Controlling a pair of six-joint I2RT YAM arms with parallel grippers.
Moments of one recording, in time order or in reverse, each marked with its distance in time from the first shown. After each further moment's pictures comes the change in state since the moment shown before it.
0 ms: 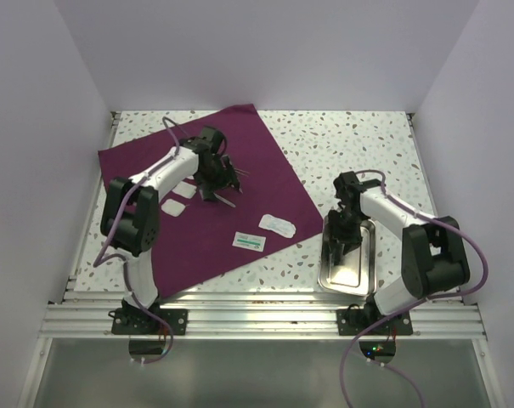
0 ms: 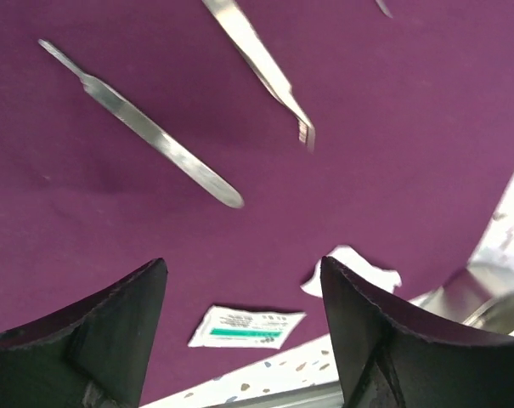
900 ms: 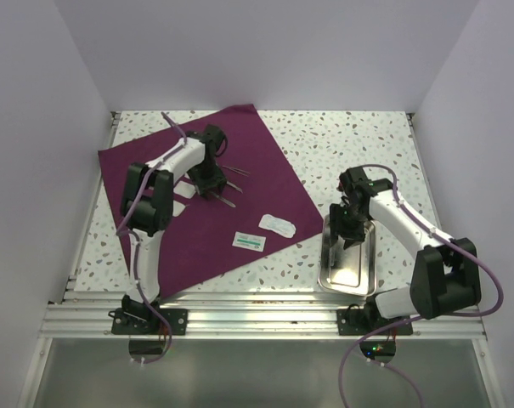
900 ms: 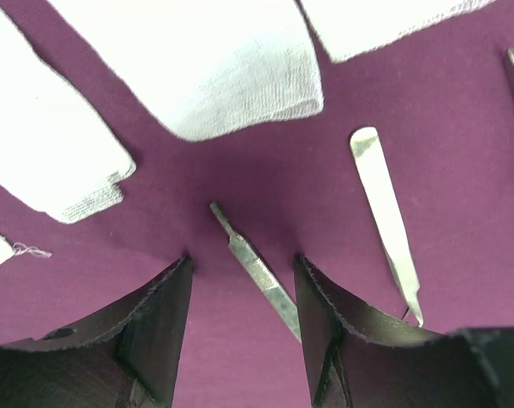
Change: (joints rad) left arm 0.050 0.278 0.246 -0.187 -0.273 -0.103; right arm 0.000 -0.141 0.027 -0.048 -0.034 -0.013
